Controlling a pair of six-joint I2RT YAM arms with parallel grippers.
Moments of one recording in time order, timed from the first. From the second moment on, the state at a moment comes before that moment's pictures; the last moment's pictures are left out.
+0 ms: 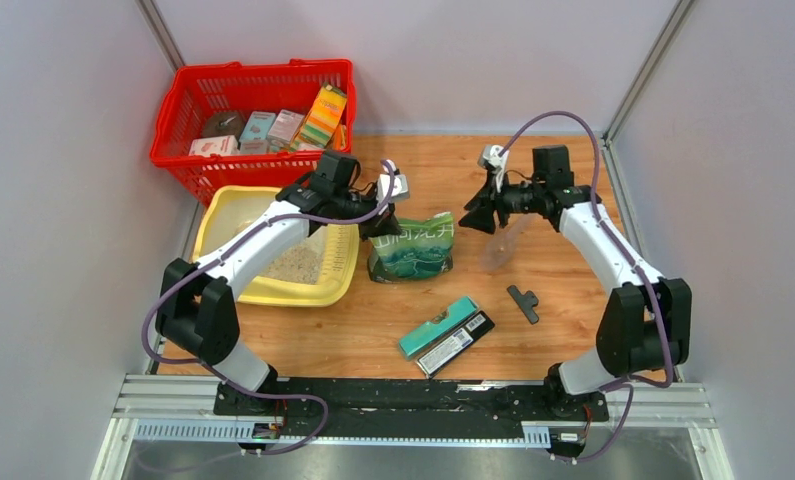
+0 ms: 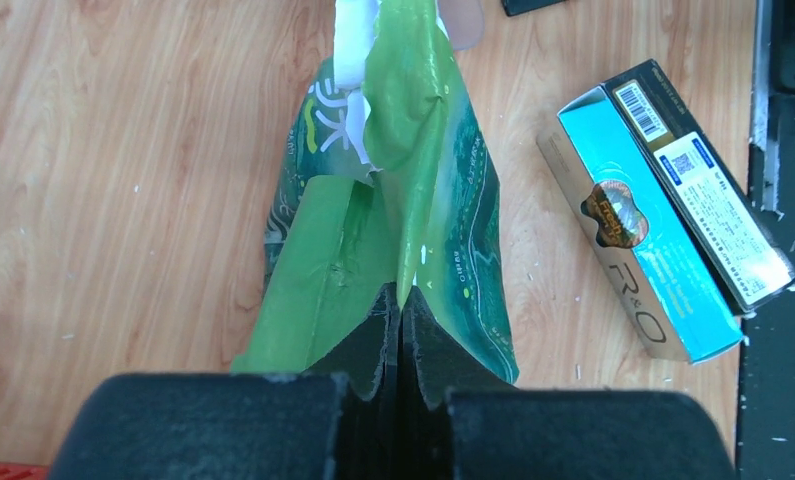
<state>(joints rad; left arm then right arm) -0.50 1.57 1.27 -0.47 0.77 0.59 0.18 1.50 1.18 -0.44 -1.00 -0.49</state>
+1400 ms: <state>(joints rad) -0.47 1.63 1.39 -0.68 0.80 0.67 0.38 1.57 1.21 -0.46 -0.90 -0.98</state>
